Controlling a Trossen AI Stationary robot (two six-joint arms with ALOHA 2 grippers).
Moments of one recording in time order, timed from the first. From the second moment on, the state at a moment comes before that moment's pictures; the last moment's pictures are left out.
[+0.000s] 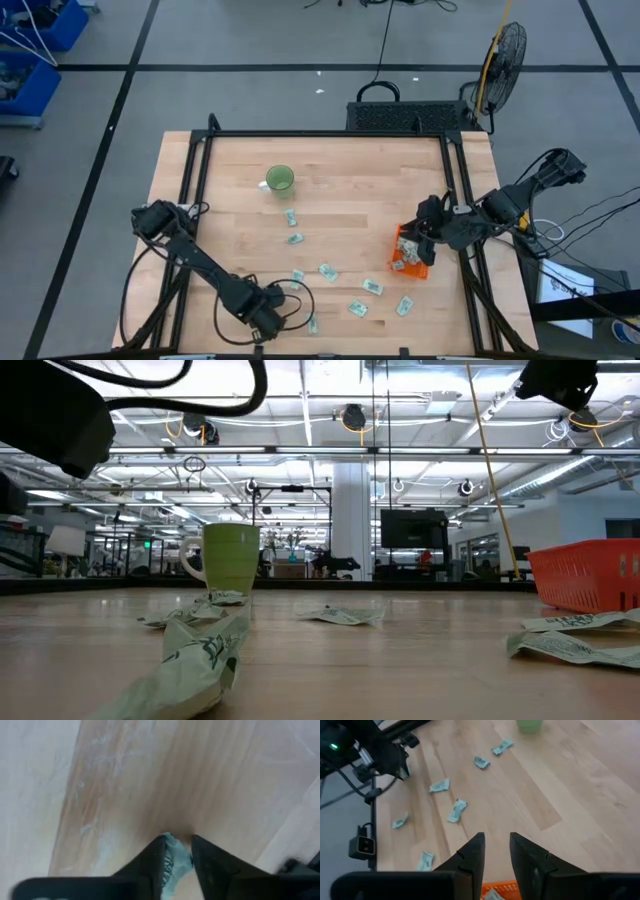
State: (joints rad) left arm -0.71 1.98 1.24 -0.76 0.11 -1.10; right arm 0.54 0.91 0.89 -0.79 0.47 0.84
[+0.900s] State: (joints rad) left arm -0.31 1.90 1.59 0.00 -0.26 -0.72; right arm 0.70 0.90 0.89 -1.17 0.10 1.08
